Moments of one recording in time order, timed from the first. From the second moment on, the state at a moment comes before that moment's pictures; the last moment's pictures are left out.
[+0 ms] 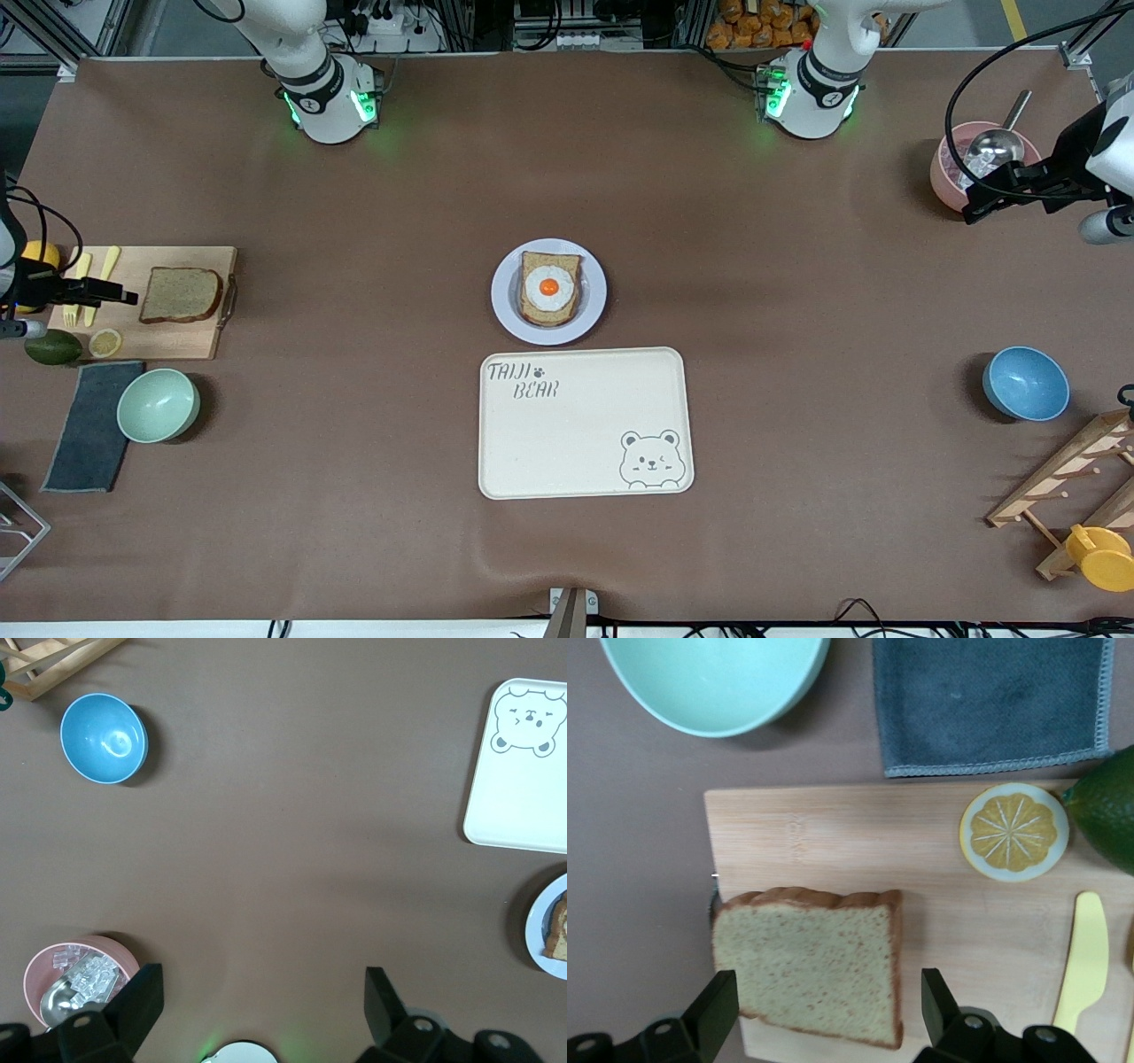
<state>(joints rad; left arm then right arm) -0.04 -0.01 -0.03 -1.53 0.01 1.45 -0.20 -0.51 0.44 -0.10 -1.87 0.18 2.04 -0.70</state>
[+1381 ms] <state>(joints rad) -0.03 0.00 -0.03 -1.53 0.01 1.45 -0.19 -0.57 0.54 -0.10 -1.90 0.27 2.11 -0.85</state>
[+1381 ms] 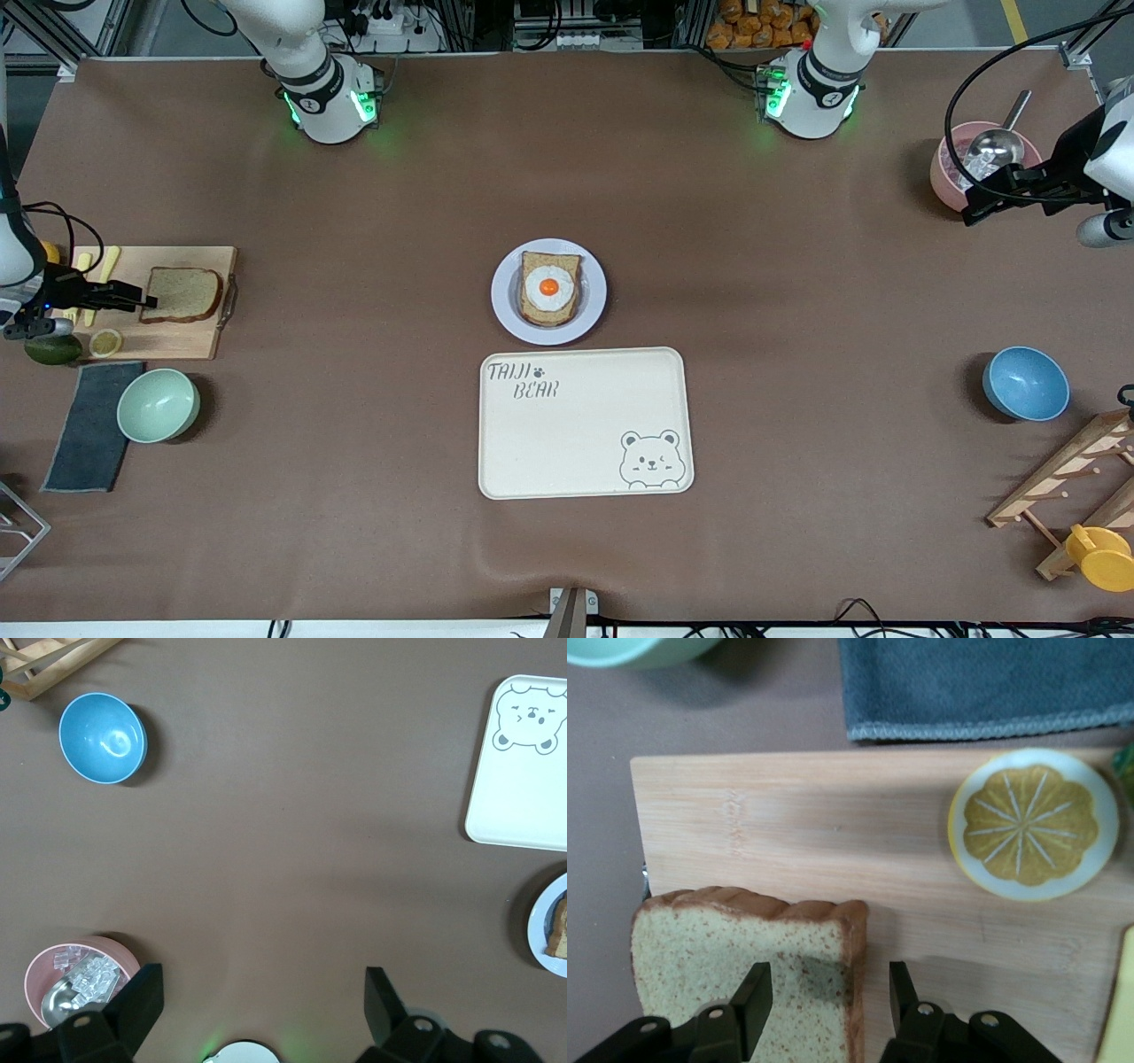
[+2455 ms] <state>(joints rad) -0.03 0.00 -0.03 -1.53 0.01 1.45 -0.19 -0.59 0.53 -0.09 -1.91 0.29 2.10 -0.86</state>
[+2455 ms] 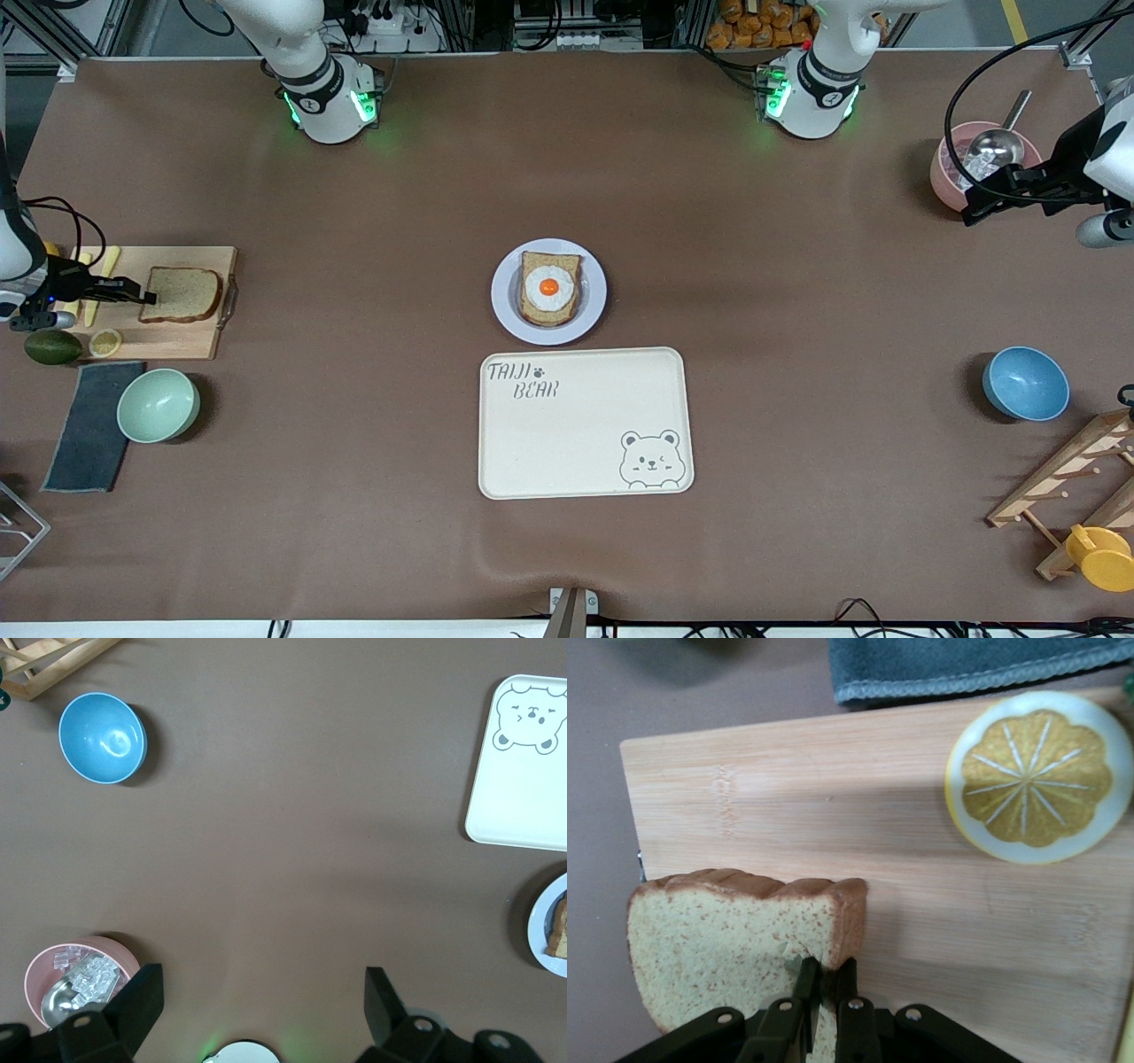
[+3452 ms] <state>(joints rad) -0.03 0.00 -0.03 -1.53 0.01 1.45 -0.19 -0.50 0.51 -0.06 -1.75 0.32 1.77 -0.79</state>
